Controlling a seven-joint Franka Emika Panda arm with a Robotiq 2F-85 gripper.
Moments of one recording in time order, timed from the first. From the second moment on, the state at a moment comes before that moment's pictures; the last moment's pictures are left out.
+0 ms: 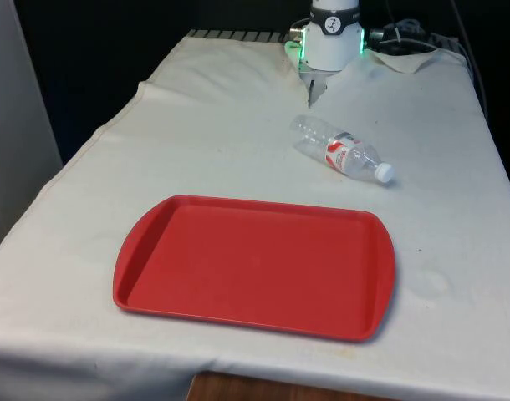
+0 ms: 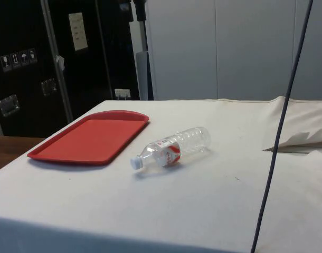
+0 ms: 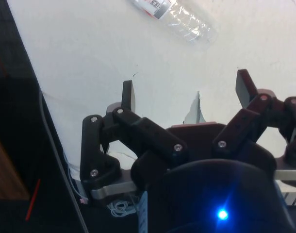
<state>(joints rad) 0.15 -0.05 -0.12 -1.94 0.04 1.85 -0.05</state>
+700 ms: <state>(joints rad) 0.15 -0.05 -0.12 -1.94 0.03 1.86 -0.19</state>
